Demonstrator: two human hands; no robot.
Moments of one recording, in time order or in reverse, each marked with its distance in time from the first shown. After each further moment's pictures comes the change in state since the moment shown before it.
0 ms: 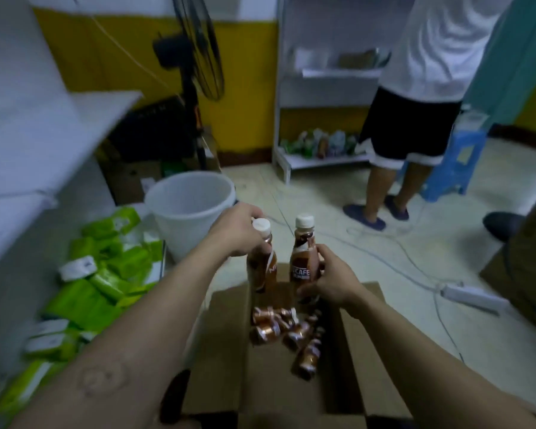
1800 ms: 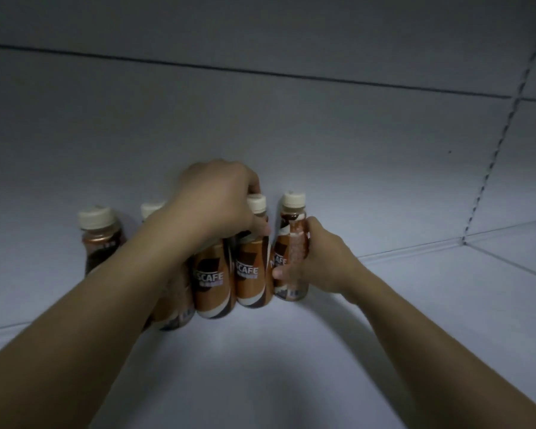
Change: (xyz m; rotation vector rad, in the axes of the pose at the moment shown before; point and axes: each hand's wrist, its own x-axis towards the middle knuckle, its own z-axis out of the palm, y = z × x) left_hand -0.595 -0.058 -0.328 0.855 0.873 -1.093; right_hand -0.349 -0.414 0.380 -0.116 -1.086 -1.175
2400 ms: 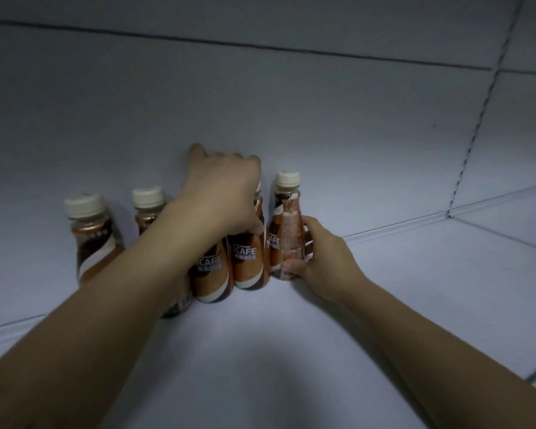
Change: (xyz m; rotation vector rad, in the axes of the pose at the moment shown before) left_hand -0.007 0.016 0.010 0.351 0.004 0.092; right_hand -0.026 0.024 0.024 -0.040 0.182 -0.088
